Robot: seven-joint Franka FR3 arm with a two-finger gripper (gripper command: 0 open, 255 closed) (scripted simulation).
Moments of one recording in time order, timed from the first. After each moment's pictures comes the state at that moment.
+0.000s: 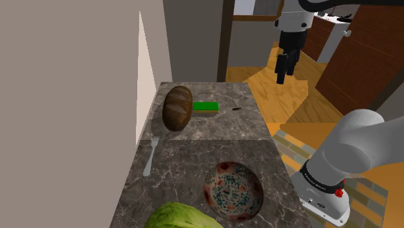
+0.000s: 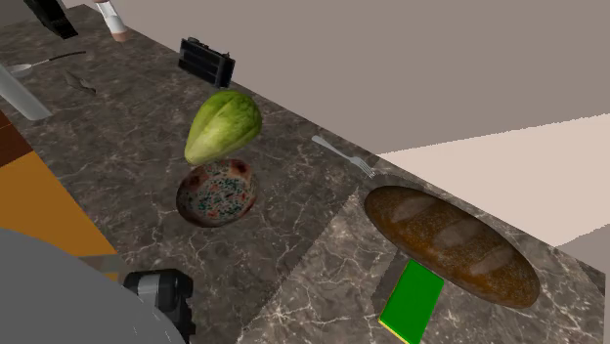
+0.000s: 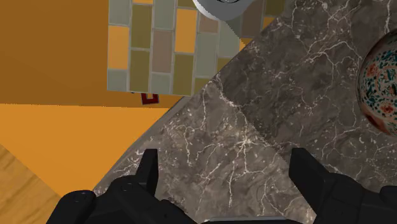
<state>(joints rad) -0.02 -0.78 -0.06 -2.38 -0.06 1.43 -0.14</state>
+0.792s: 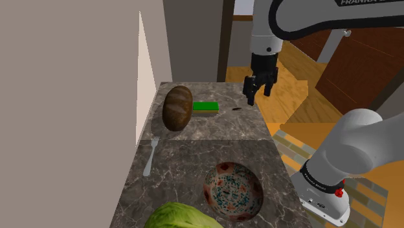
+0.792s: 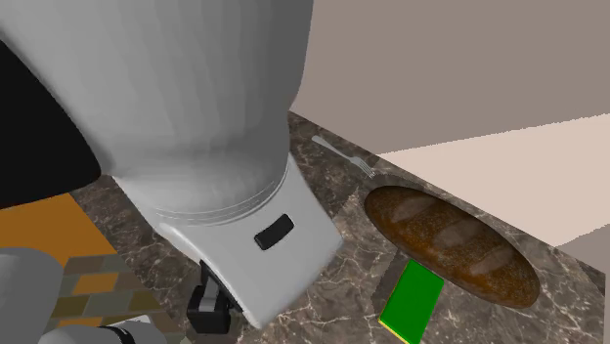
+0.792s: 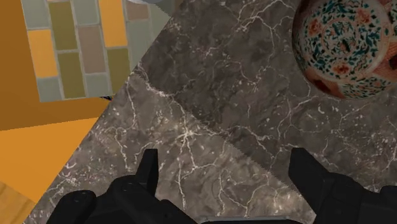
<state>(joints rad) 0.02 -0.71 0.16 -2.46 0.15 1.59 0.21</state>
